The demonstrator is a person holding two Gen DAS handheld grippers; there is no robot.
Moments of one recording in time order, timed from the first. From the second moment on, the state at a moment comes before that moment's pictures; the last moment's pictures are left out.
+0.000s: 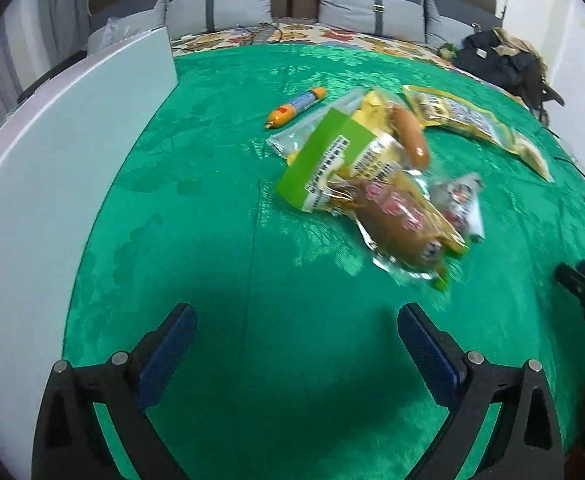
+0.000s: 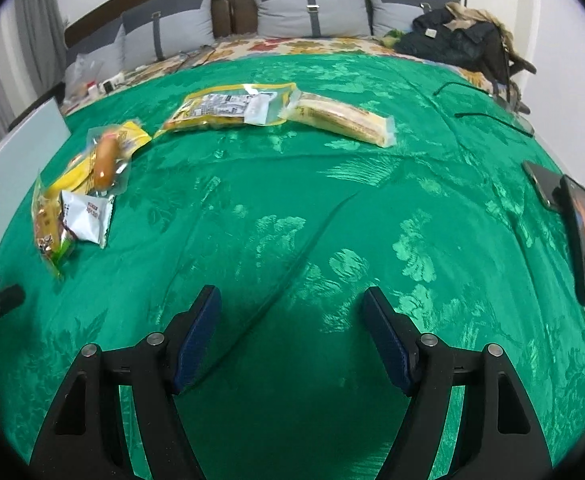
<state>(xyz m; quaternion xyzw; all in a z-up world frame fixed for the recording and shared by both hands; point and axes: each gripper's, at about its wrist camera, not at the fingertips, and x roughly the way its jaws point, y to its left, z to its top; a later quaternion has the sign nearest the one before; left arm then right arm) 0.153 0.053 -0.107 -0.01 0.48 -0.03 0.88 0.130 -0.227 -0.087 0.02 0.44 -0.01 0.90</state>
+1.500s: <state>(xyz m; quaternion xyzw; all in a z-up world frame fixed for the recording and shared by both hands) 0.159 0.053 -0.116 0.00 0.46 -0.02 0.89 0.128 -0.222 -0.090 0.00 0.44 -0.02 0.90</state>
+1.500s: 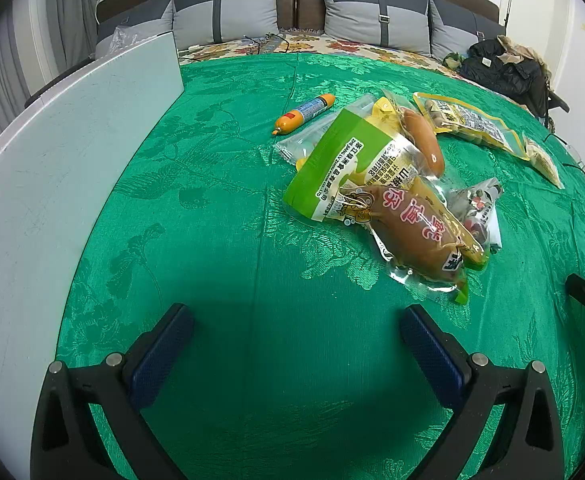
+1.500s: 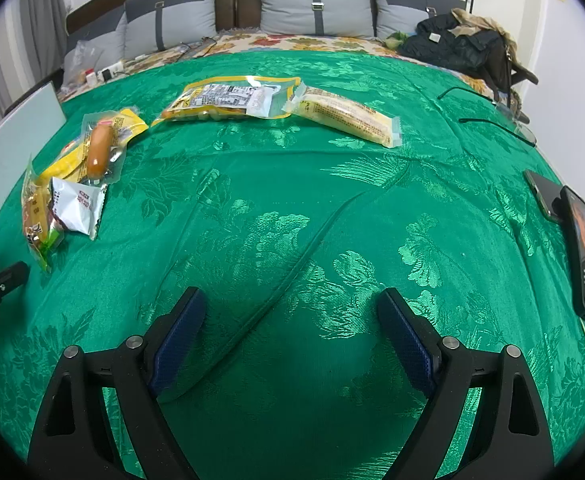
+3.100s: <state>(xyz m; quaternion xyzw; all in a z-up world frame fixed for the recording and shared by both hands) 0.159 0.053 -0.117 0.00 0.46 -0.02 0.89 0.129 -0.220 -0.093 0.00 0.44 -0.01 0.90</state>
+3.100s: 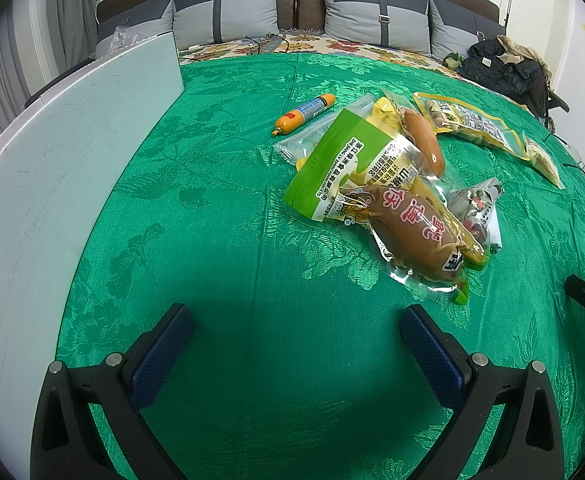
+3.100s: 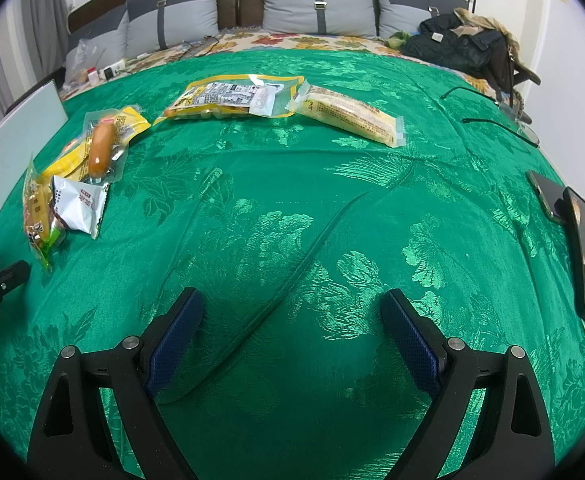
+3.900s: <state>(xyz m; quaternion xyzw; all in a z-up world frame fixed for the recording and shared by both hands) 0.152 0.057 -0.115 0.01 0.47 -0.04 0.88 0.129 -0.220 -0.093 0.00 0.44 -0.01 0.90</state>
